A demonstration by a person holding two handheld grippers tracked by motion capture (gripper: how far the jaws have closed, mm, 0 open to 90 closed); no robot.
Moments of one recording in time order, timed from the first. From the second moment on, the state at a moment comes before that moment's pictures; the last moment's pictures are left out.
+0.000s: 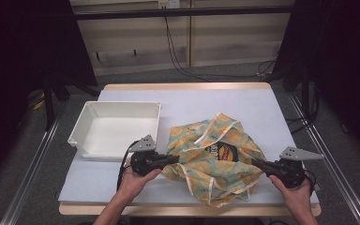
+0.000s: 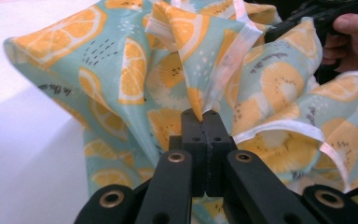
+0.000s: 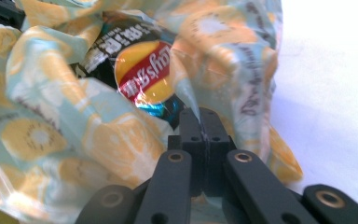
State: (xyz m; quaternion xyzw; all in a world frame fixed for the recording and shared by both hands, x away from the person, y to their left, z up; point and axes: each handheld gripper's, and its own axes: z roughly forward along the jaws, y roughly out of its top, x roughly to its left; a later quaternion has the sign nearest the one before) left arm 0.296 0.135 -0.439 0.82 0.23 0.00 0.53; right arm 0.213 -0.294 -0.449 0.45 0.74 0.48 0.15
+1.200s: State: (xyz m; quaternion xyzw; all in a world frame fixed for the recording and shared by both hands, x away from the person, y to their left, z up) left arm 0.268 0.152 -0.409 0.81 0.22 0.04 0.55; right arm 0.201 -0.295 -0.438 0.44 0.74 0.49 0.16
